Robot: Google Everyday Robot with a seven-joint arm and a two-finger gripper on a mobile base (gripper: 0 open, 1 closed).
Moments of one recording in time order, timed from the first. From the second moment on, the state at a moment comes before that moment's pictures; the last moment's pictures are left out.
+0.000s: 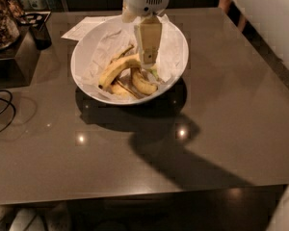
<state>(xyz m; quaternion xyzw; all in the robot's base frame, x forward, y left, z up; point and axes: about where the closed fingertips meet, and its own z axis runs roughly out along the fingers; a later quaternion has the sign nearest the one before) 0.569 -0.004 0.986 -0.80 0.59 -0.04 0.13</state>
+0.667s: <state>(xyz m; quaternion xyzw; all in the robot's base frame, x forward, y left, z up) 0.598 0.023 0.969 -0.80 0.59 -0.02 0.12</state>
